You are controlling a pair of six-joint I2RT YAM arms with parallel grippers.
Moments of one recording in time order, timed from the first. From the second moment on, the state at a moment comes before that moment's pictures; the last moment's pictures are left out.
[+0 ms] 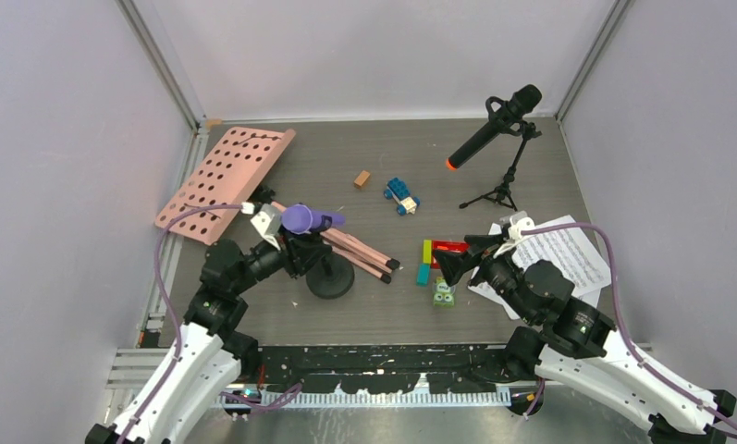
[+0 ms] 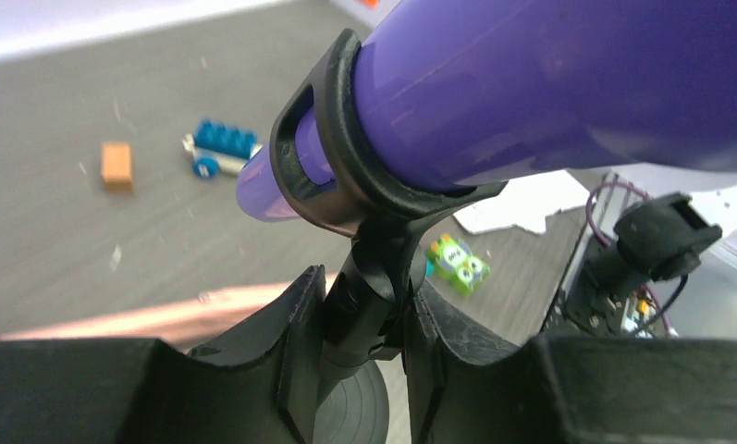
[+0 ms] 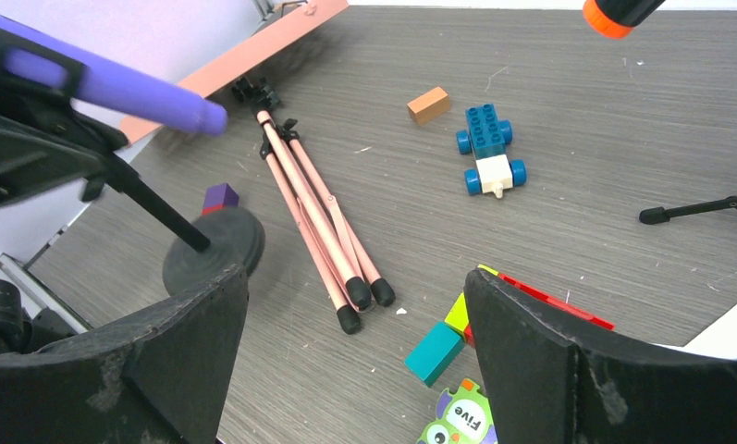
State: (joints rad) left arm -0.37 0.53 0.45 0.11 0.55 -0.30; right arm 0.93 0.37 0.57 -0.28 0.36 0.33
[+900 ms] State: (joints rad) left arm -0.62 0.87 0.34 0.38 0.54 -0.14; right arm 0.93 0.41 0.57 -0.21 0.32 0.25
